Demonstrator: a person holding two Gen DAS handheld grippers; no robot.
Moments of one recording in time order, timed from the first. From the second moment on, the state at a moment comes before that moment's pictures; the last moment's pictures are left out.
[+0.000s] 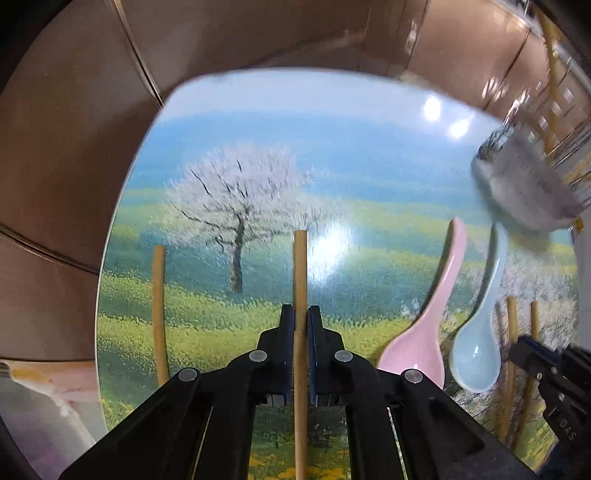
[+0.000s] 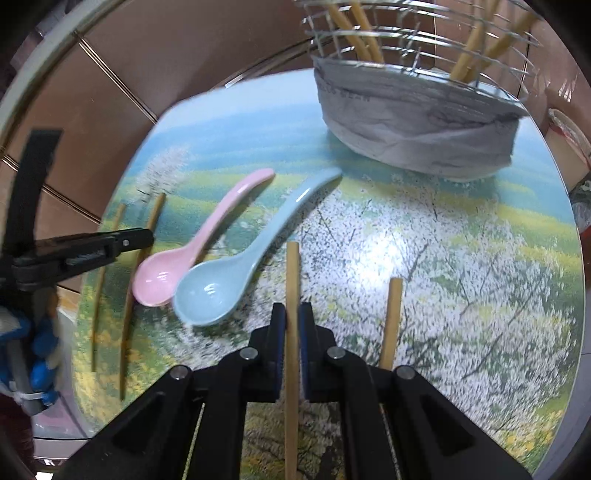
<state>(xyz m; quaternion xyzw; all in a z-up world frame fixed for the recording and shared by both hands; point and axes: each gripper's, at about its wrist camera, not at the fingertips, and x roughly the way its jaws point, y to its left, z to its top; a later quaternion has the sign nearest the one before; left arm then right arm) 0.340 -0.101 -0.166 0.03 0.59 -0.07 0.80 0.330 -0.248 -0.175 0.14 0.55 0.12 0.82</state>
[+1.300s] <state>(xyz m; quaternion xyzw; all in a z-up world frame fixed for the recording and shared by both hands) 0.253 -0.097 0.103 -0.13 0.29 -0.22 0.92 0.219 -0.271 0.098 0.11 0.23 0.11 0.96</state>
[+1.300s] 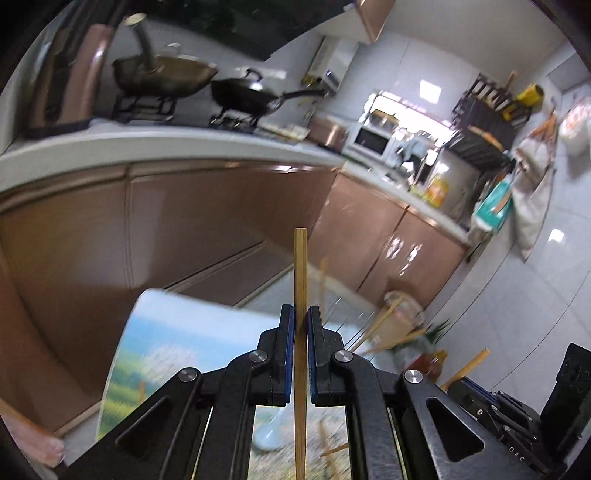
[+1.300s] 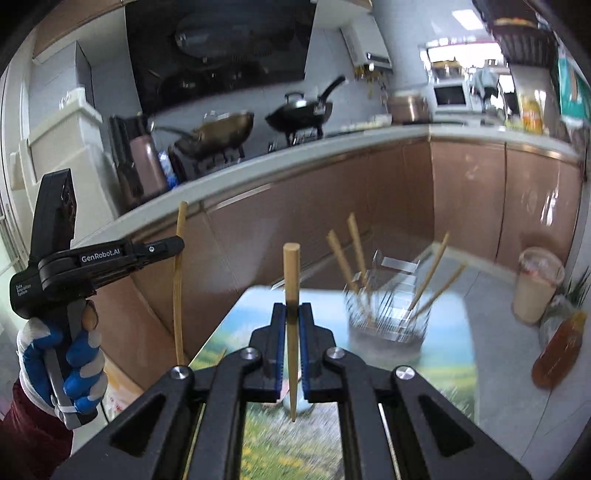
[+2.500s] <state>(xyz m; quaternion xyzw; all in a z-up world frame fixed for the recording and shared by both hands) 0.410 -0.272 -0.002 -0.09 0.19 -0.17 0.96 0.377 -0.344 0.006 0.07 0.25 0.02 0.97</state>
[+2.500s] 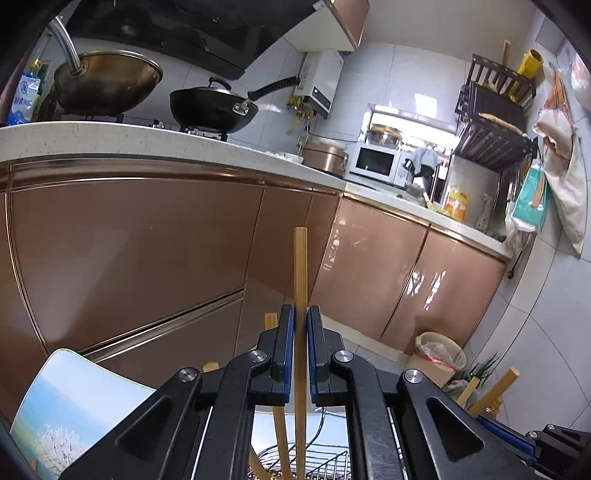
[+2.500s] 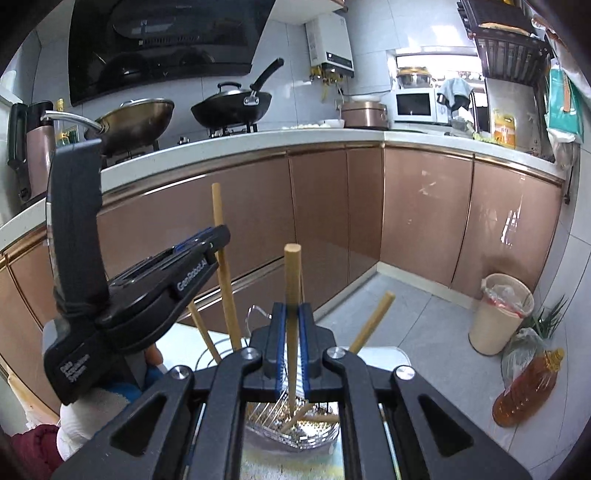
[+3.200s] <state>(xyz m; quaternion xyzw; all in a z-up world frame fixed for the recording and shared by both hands) 0.345 -0.202 0.056 -0.07 0.20 -0.14 0.97 0.311 -0.344 0.059 0.10 0.23 0.00 0.97</state>
